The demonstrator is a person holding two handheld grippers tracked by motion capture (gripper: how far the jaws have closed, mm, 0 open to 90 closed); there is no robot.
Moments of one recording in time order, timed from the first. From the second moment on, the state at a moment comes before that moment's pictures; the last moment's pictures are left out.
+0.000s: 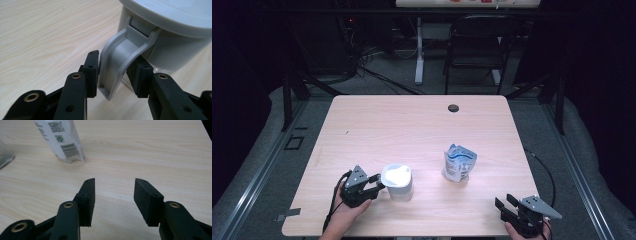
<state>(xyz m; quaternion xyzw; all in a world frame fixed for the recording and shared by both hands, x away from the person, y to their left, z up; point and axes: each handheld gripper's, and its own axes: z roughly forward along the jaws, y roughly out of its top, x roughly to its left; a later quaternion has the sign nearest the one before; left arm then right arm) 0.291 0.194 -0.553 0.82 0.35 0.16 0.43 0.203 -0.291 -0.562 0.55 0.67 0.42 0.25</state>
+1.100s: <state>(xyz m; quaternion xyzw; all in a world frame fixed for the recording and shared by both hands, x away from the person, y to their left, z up) 0.247 0.210 -0.530 0.80 0.37 0.15 0.45 0.209 -0.253 -0.553 0.50 0.71 0.43 0.24</state>
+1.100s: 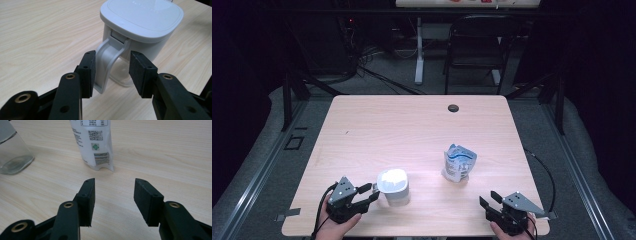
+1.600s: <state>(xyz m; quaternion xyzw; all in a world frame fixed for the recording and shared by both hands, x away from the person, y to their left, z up) 0.255 0.215 -0.493 0.78 0.39 0.17 0.46 0.205 -0.250 -0.552 0.50 0.71 0.43 0.24</state>
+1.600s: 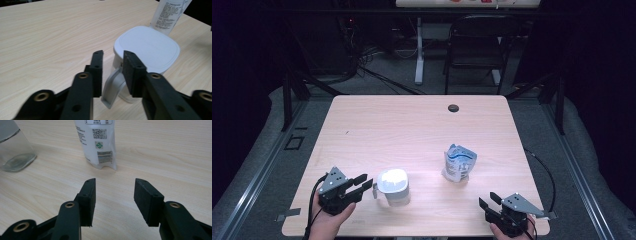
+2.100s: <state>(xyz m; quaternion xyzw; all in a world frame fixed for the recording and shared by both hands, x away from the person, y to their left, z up) 0.263 0.197 -0.485 0.79 0.37 0.16 0.45 0.206 -0.243 -0.546 0.48 0.72 0.44 0.23</state>
